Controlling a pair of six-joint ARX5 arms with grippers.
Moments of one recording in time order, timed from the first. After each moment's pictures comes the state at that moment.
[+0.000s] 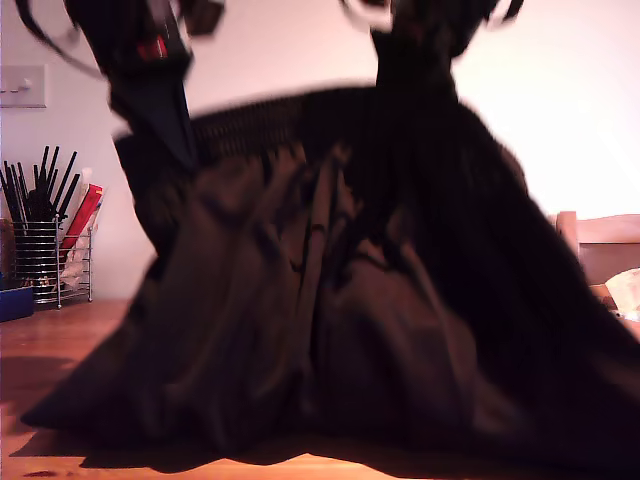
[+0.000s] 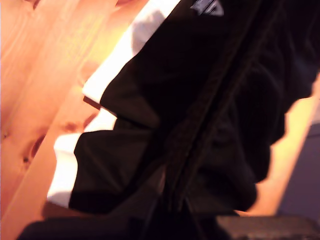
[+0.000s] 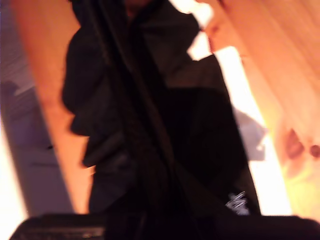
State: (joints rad) left arm -0.37 1.75 1.65 -1.19 0.29 0.60; right arm 0.45 1.79 1.71 -1.13 -0.38 -0.58
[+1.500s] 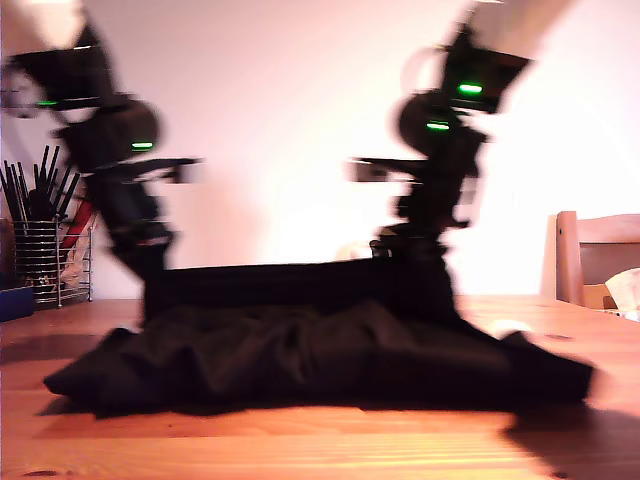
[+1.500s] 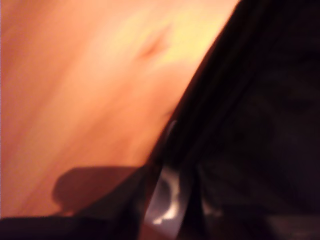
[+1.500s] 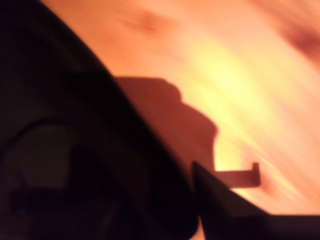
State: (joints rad) left arm -0.14 2.08 1.65 -0.70 0.12 0.70; right arm 0.28 2.15 1.71 -0.63 -0.07 -0.45
